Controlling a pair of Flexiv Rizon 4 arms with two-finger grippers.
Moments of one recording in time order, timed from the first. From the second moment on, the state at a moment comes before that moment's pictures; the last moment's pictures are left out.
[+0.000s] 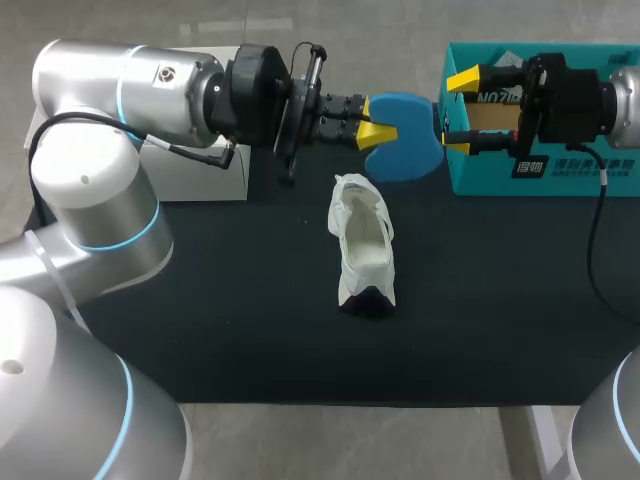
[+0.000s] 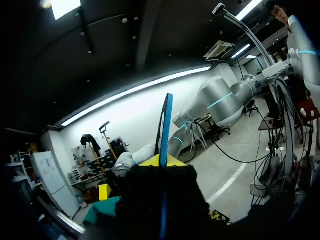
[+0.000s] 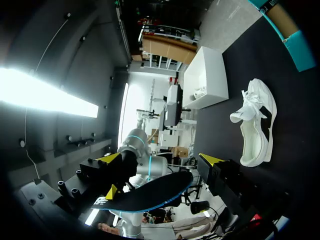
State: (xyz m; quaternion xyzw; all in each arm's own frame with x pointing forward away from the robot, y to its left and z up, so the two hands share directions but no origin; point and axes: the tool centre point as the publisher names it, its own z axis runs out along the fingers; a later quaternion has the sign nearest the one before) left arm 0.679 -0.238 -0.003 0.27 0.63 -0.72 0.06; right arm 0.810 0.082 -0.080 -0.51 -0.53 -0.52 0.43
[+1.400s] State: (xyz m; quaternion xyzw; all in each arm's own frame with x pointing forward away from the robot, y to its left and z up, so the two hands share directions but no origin) left arm 0.707 -0.254 -0.070 0.65 0.42 -0.43 0.47; right arm 0.810 0.098 -0.078 -0.54 -0.50 -0.52 0.43
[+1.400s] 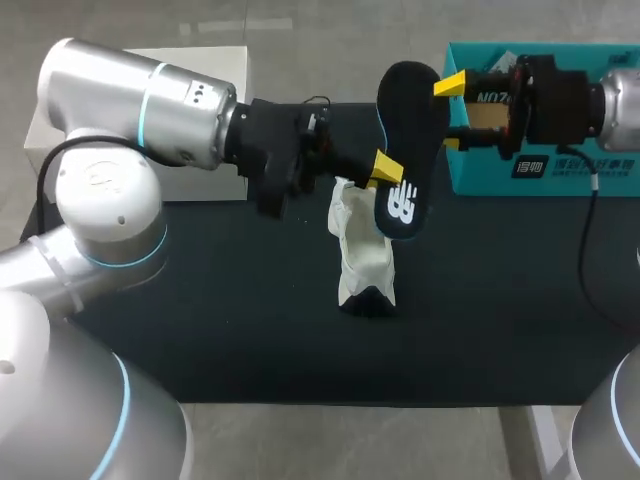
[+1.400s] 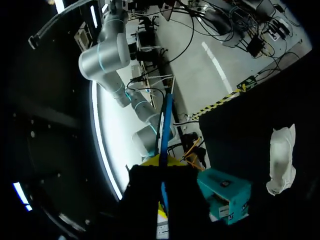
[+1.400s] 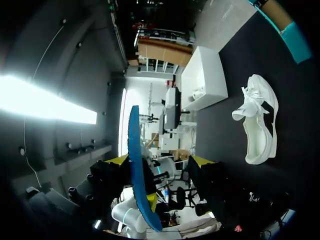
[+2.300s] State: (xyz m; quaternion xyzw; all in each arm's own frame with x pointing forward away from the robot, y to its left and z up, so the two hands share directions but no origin) left arm 0.701 -0.271 -0.084 0.56 0.49 -0.44 0.50; right arm 0.796 0.111 -0.073 -0.52 -0.50 -0.53 0.44
